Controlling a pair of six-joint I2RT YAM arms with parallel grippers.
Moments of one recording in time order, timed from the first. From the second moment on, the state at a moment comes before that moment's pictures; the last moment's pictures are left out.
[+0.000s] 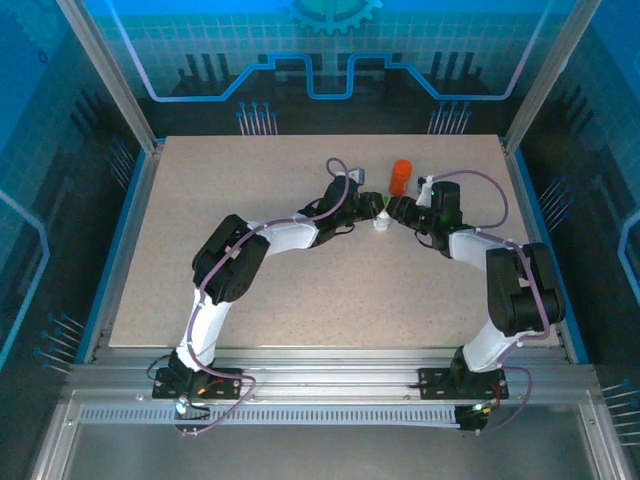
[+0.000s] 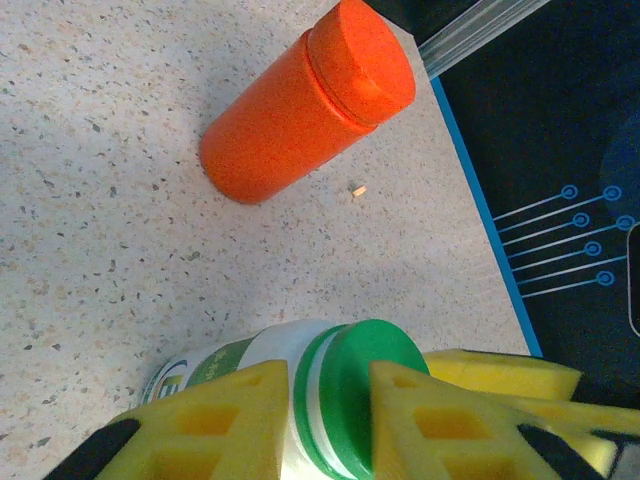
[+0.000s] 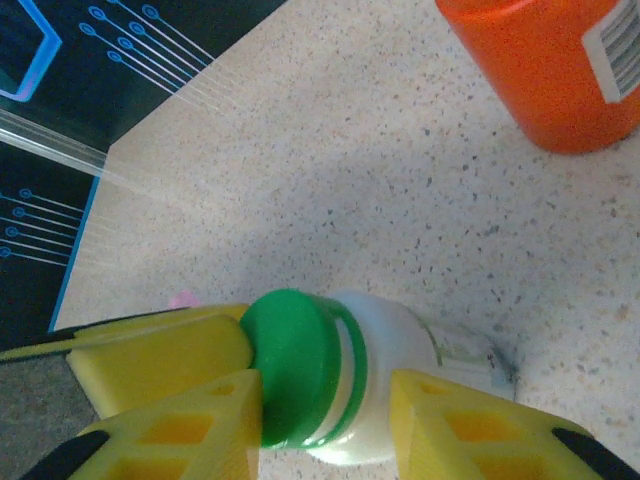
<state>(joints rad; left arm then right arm) -0.66 2.18 1.48 0.27 0.12 -0.83 0.11 1.68 0.83 0.30 -0.45 0.59</state>
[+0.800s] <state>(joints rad) -0.66 2.19 1.44 0.36 0.13 -0.86 0.14 1.71 0.72 0.57 -0.36 0.63</state>
